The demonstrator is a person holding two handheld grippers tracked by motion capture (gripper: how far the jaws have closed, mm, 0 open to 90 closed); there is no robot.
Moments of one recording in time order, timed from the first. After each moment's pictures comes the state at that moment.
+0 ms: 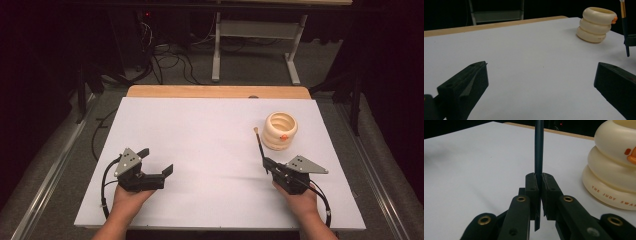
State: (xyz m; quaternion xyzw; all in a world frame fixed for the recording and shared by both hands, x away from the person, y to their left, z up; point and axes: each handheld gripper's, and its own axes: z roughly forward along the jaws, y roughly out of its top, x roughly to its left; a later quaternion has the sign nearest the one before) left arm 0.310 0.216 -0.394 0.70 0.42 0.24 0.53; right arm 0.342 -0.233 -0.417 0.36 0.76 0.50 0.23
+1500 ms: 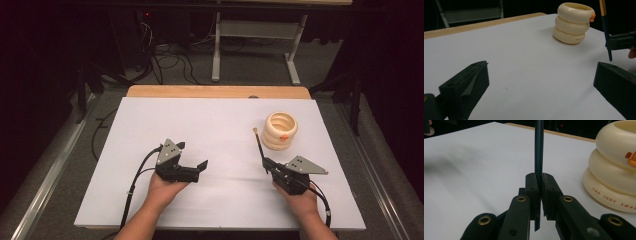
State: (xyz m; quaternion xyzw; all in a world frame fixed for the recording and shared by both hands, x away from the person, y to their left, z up) left arm 0.346 0.136 -0.399 0.73 0.37 0.20 0.54; right arm 0.341 -0.232 -0.416 0.35 0.76 0.50 0.23
